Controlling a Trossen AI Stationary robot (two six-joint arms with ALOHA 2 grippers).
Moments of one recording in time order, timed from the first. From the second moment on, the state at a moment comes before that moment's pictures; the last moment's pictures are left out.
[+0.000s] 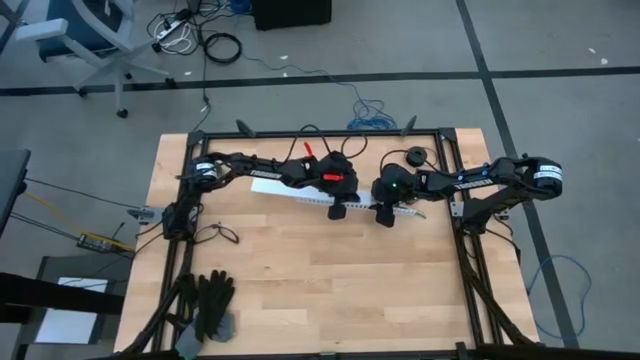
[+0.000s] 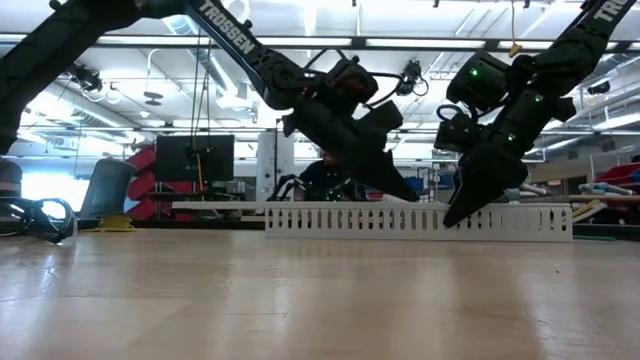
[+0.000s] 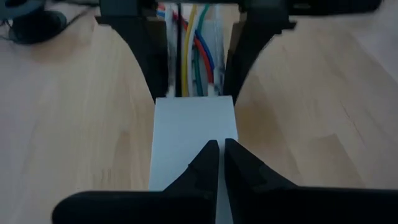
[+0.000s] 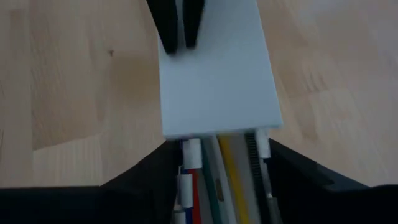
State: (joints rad) left arm 0.26 2.16 1.47 0.00 0.31 0.31; right arm -0.29 1.35 0.47 0.04 -0.01 -0.05
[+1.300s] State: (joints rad) left arm 0.27 2.18 1.48 -0.02 0.32 0.30; right arm -0.29 1.35 0.47 -0.04 0.00 -0.01
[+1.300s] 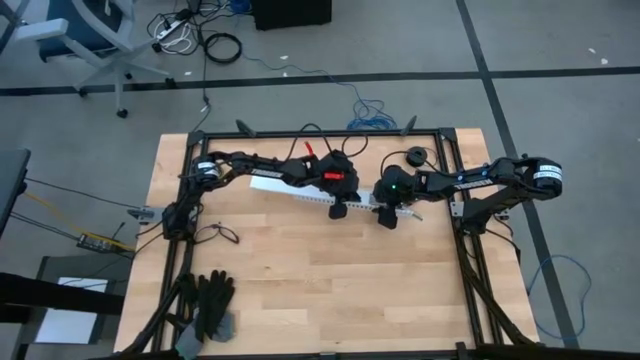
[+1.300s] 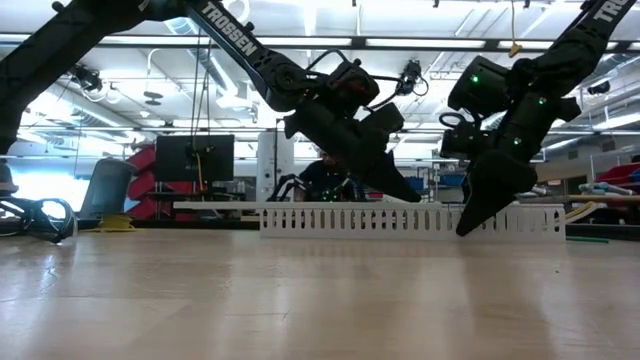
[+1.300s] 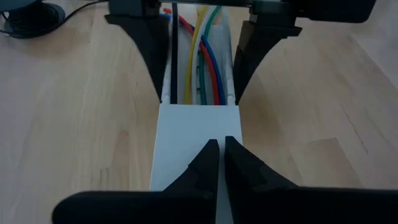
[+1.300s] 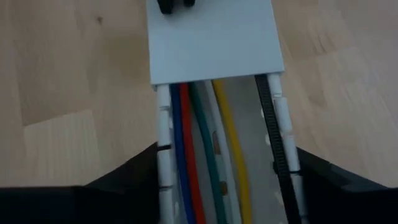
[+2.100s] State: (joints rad) left arm 0.26 2.21 1.48 0.11 0.37 0.31; right arm -0.29 1.36 0.47 0.04 -0.05 -0.03
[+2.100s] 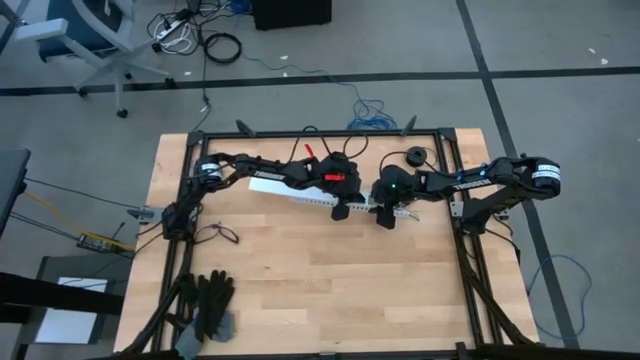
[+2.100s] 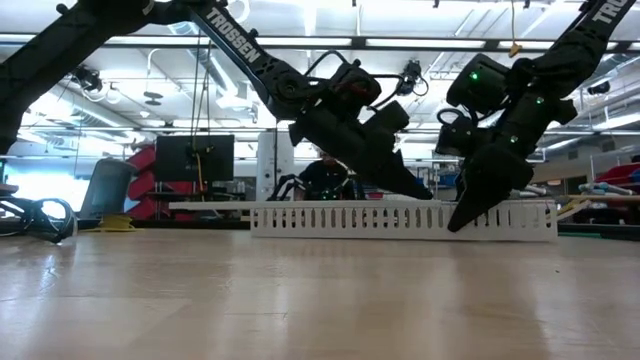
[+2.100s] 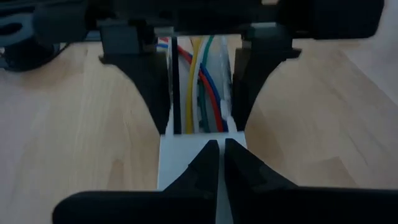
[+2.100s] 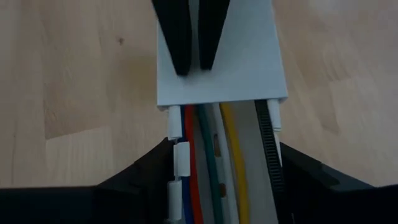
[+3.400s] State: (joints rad) left arm 0.26 2.17 1.57 -0.18 0.32 0.36; right arm -0.29 1.36 0.45 0.10 -0.05 0.01
